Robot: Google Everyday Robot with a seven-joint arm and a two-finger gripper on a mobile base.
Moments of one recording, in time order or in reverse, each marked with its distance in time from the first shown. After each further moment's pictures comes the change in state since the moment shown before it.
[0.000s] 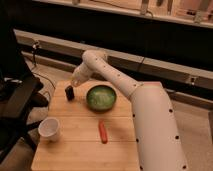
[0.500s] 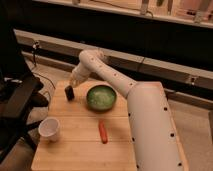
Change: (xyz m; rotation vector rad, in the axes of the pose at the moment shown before) arm -0.003 -0.003 0.008 -0.038 0.014 -0.011
